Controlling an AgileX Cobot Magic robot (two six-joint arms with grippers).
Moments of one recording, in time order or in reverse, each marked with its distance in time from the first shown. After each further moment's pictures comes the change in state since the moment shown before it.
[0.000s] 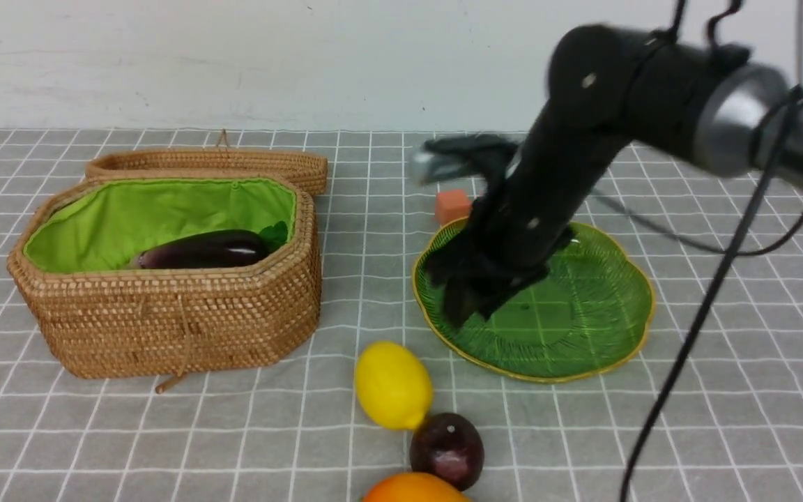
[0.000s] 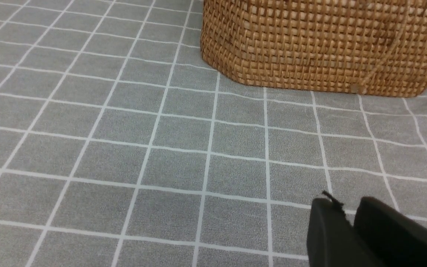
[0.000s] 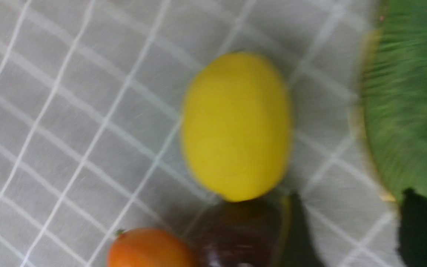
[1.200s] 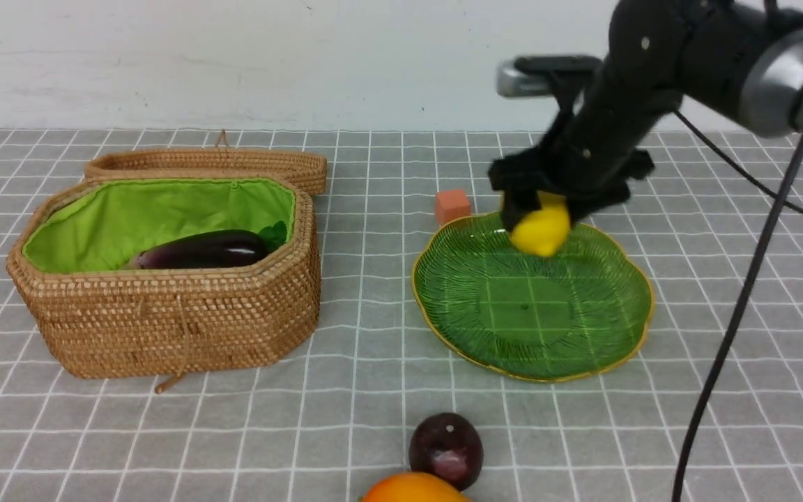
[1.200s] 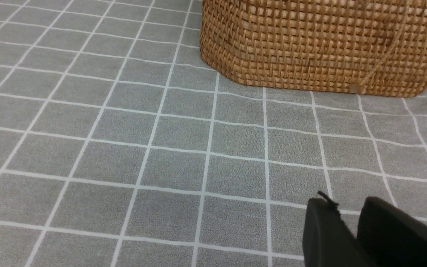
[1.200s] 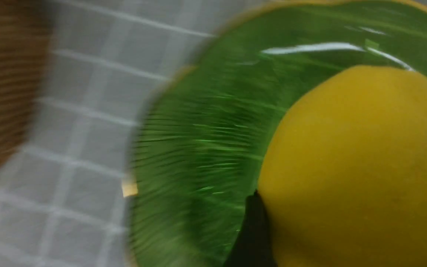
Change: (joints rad) right arm -0.188 0.083 -0.161 -0.236 -0.103 0.319; left arm 0.000 0.000 0.000 0.000 -0.001 0.000
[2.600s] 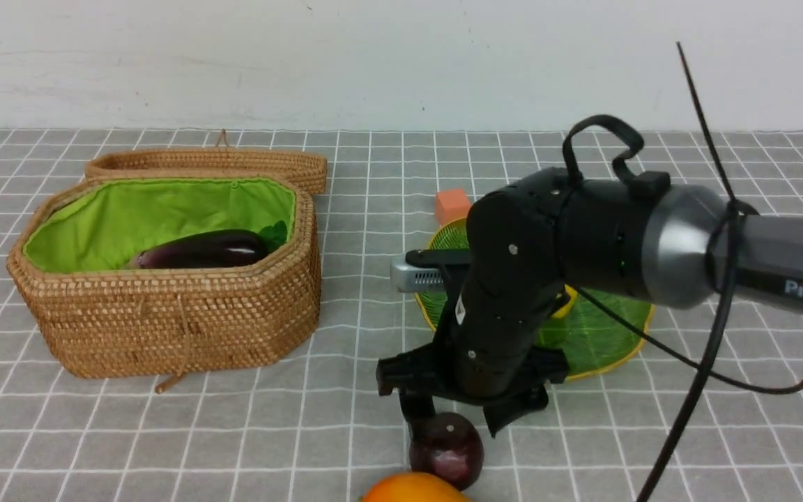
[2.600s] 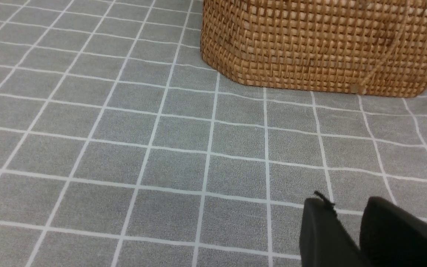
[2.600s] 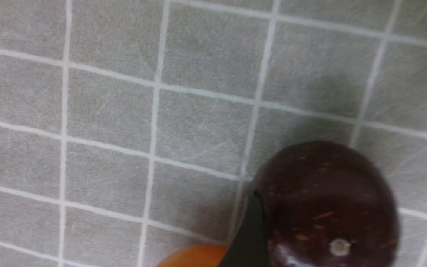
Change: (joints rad) right arm 0.360 -0.166 0.487 0.050 -0.113 0.333; left arm 0.000 0.000 0.000 0.000 0.000 0.000
